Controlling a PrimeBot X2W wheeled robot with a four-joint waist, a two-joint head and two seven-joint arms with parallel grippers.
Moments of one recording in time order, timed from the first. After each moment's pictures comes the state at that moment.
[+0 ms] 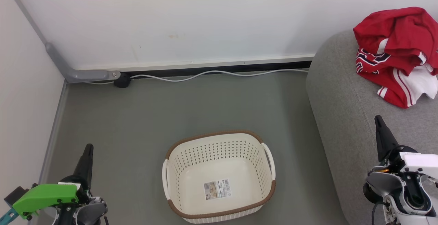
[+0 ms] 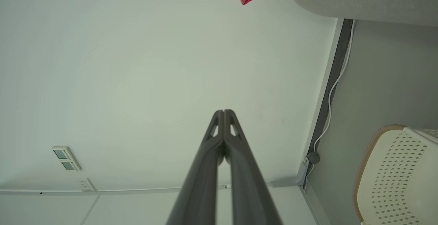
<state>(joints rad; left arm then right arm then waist) -0.06 0.04 0.08 0.28 -1.60 -0.12 0.11 -0.05 -0.06 -0.10 0.28 1.63 0.12 0.07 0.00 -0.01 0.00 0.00</state>
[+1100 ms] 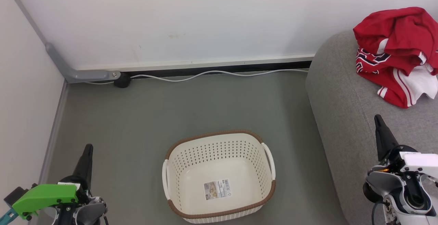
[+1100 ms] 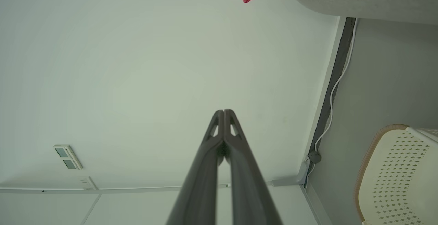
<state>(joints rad) -0.06 0.04 0.08 0.28 -1.60 -0.12 0.11 -0.06 -0.06 -0.10 0.28 1.63 0.12 0.08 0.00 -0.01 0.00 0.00</state>
